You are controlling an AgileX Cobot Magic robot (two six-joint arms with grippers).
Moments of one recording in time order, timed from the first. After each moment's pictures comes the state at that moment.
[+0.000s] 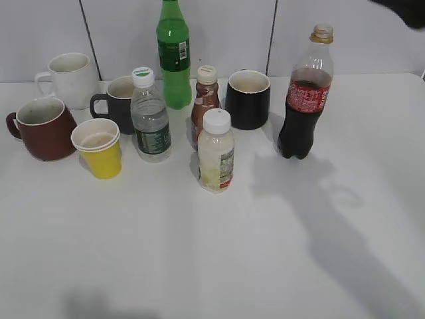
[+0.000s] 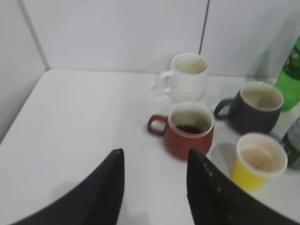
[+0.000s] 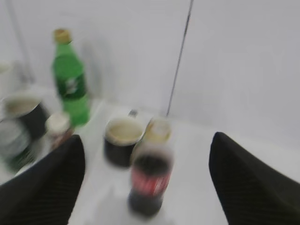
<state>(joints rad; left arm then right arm) -0.03 0.67 -0.62 0.23 0.45 -0.31 0.51 1.07 -0.89 -0.60 0.25 0.55</state>
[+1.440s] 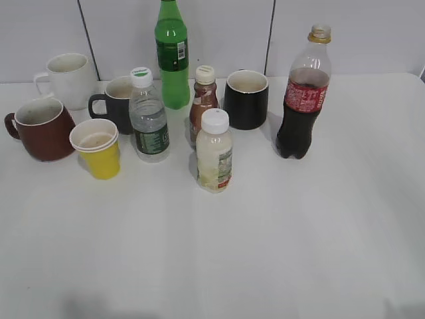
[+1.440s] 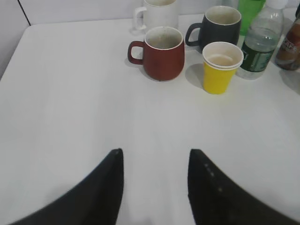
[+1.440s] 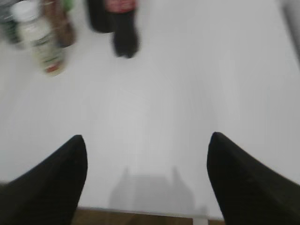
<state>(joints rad) -0.02 0.04 -0.54 0.01 1.06 -0.02 0.36 0.01 -0.51 -0.07 1.04 0.12</state>
